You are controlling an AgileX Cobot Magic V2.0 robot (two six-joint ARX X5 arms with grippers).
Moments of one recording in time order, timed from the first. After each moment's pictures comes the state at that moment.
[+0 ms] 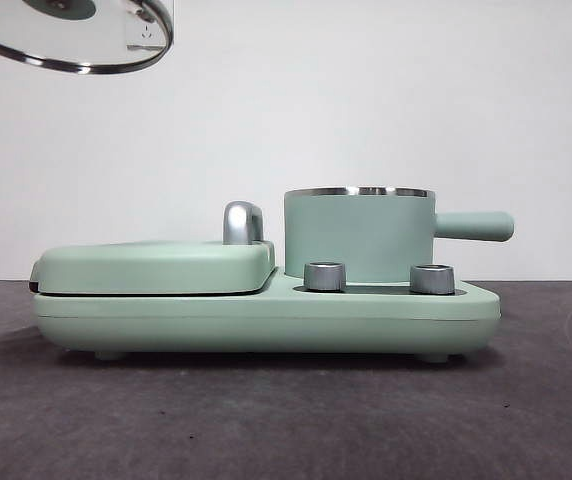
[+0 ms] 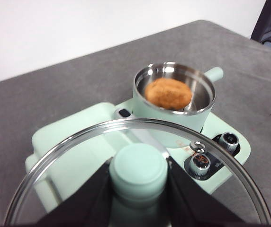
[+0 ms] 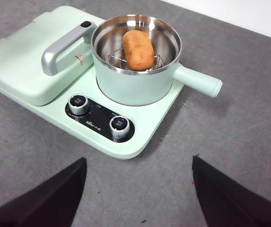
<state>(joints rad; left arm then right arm) -0.25 0.90 0.97 -0.43 0.41 0.13 0.32 0.56 0.92 -0.86 -0.15 -0.10</state>
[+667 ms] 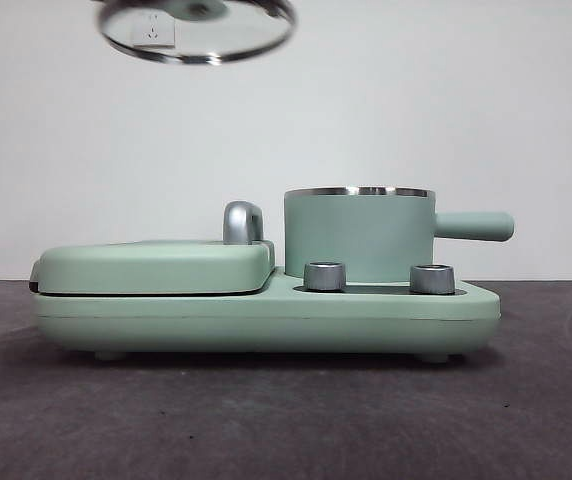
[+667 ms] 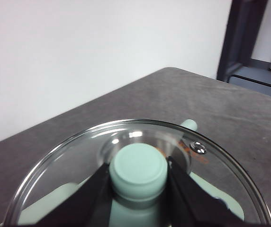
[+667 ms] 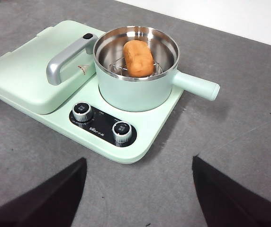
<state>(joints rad) -0.46 1.19 1.00 0.05 0.35 0.09 0.32 0.52 0.91 -0.86 -0.16 -0.07</state>
